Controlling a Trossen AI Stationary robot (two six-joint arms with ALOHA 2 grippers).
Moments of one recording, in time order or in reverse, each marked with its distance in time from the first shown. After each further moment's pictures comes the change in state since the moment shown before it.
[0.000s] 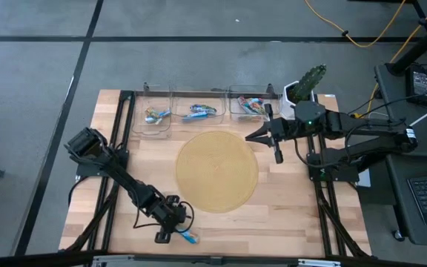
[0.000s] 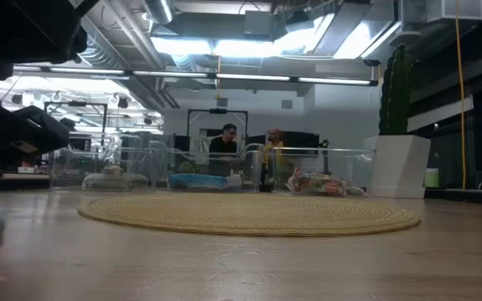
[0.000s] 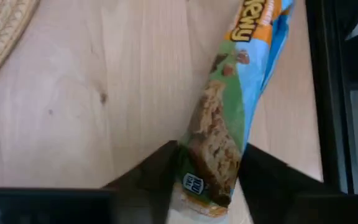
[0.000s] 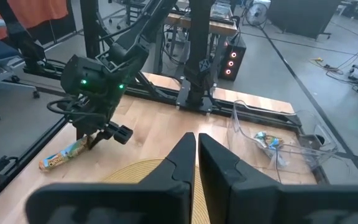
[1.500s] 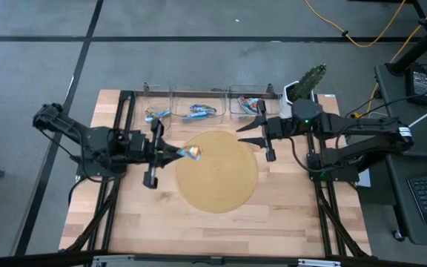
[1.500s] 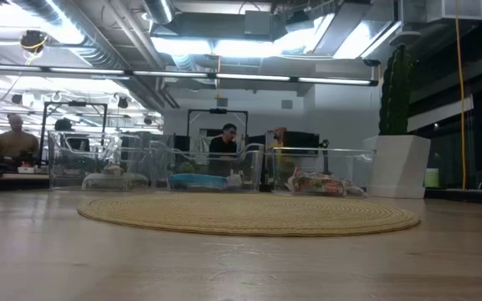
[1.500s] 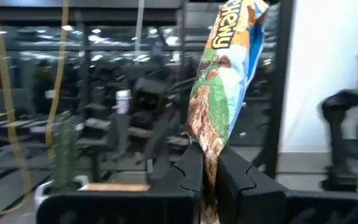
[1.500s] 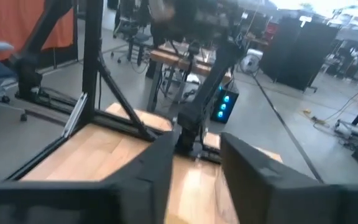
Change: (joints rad) left arm 0.226 -0.716 0.149 0.372 -0.490 0.715; right arm -0.005 0.078 0.002 0.252 -0.044 -0.082
